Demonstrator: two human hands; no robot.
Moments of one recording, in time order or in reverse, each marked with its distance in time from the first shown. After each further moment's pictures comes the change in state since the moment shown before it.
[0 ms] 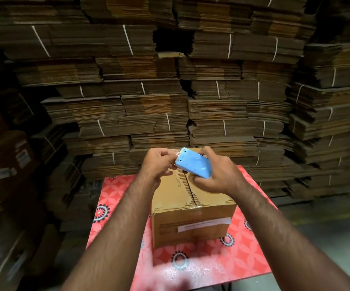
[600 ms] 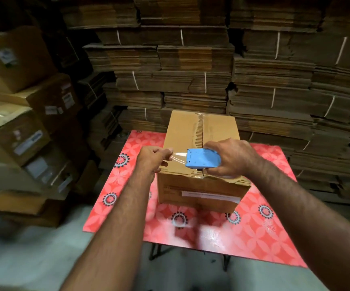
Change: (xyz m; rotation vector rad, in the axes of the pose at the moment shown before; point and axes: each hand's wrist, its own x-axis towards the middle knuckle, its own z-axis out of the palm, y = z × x) left_hand -0.014 -0.106 0.010 0.014 0.379 -0.249; right_hand 0.032 0.070 0.038 -0.362 -0.347 -0.497
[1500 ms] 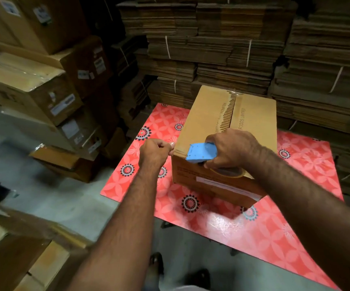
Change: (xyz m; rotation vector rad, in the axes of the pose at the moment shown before) left_hand 0.017 -0.061 -0.009 0.322 0.386 -0.038; right_hand 0.048 -0.025 0.022 0.020 -0.243 -0.085
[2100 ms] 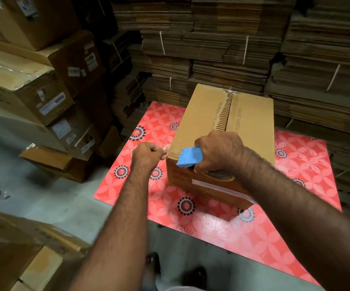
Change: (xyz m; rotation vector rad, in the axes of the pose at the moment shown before) left_hand 0.016 -0.010 -0.001 0.054 -0.071 -0.049; right_hand 0.015 -0.023 -0.008 -0.061 -0.102 0.016
